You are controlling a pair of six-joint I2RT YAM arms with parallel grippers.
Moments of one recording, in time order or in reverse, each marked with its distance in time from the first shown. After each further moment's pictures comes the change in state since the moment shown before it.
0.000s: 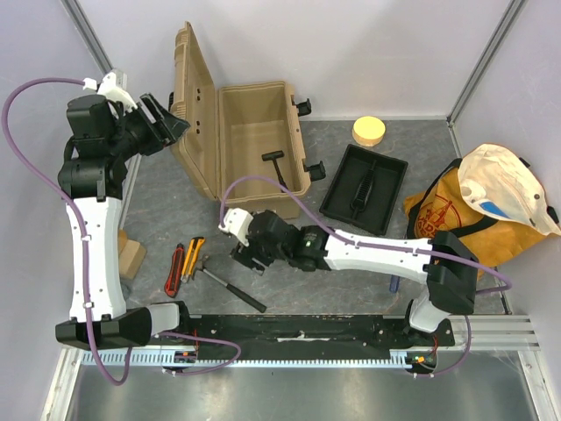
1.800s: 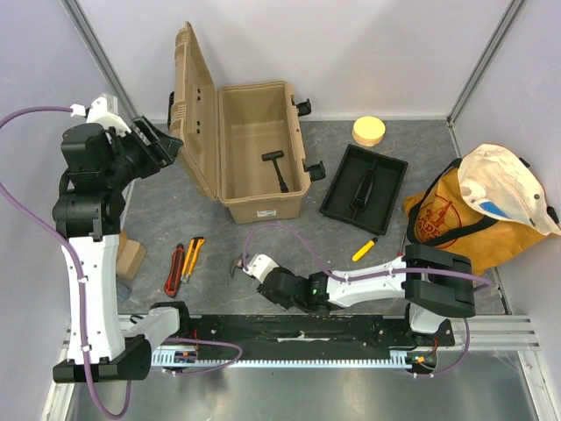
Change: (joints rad) left arm -0.025 -0.202 -0.137 -0.034 -0.150 -0.029; right arm 0.202 0.017 -0.465 0.230 0.230 0.305
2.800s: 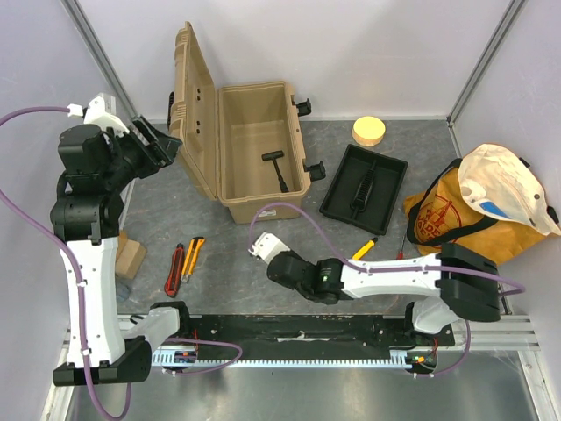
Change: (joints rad) left arm 0.000 -0.009 0.011 -0.001 0.002 0.006; right arm -0.051 -0.121 0.071 -0.146 0.163 -0.072
